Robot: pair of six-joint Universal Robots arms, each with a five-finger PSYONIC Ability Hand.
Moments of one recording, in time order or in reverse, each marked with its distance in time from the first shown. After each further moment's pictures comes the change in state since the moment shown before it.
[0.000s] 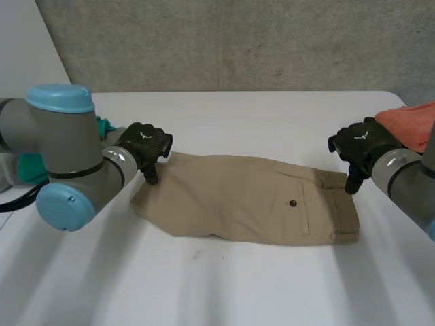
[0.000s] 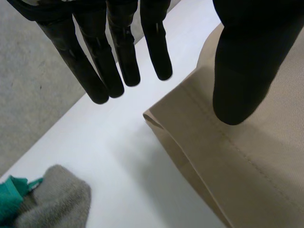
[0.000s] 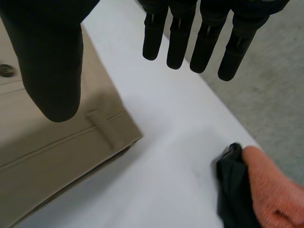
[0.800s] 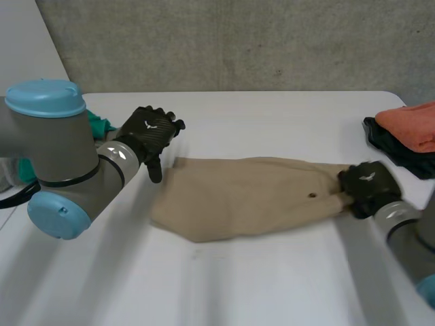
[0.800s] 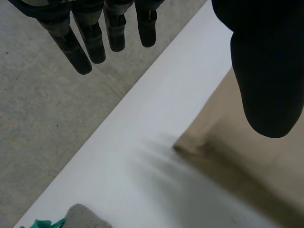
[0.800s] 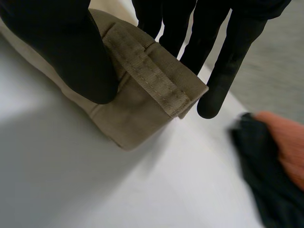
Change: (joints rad) left arm -0.028 0.116 -0.105 0.106 0.030 0.039; right arm -0.128 0.009 0.430 -0.514 -0.076 0.010; left_hand -0.407 -0.408 -0.401 -0.409 -0.390; right_hand 0.475 0.693 0.724 0.730 0.656
